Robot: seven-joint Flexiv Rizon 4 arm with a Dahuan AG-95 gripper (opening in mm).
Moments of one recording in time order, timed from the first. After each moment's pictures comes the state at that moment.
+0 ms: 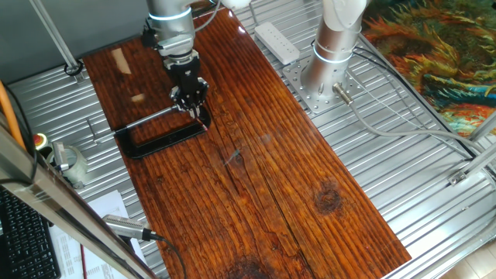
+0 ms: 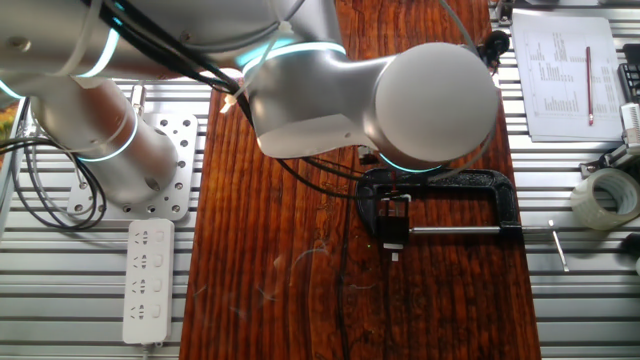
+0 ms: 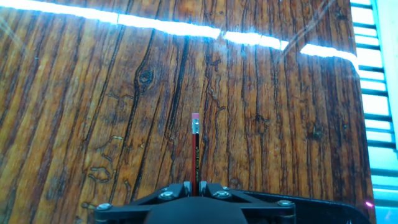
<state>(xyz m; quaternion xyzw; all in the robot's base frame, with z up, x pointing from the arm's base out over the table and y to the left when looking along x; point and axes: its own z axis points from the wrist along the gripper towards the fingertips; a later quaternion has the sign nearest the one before) 0.484 -0.022 0.100 -0.73 0.66 0.08 0.15</state>
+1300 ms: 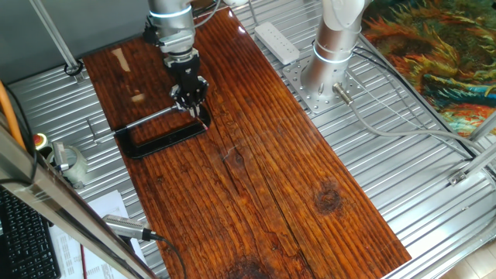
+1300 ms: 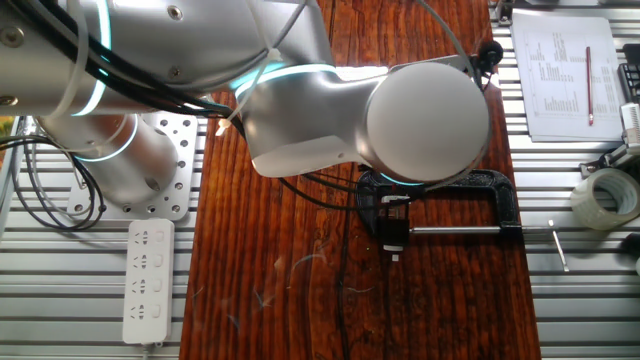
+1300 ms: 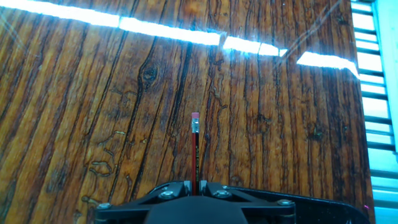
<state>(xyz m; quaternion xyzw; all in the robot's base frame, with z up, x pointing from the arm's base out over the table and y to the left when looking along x) 0.483 -0.028 0.094 -0.74 0.65 0.08 0.16</state>
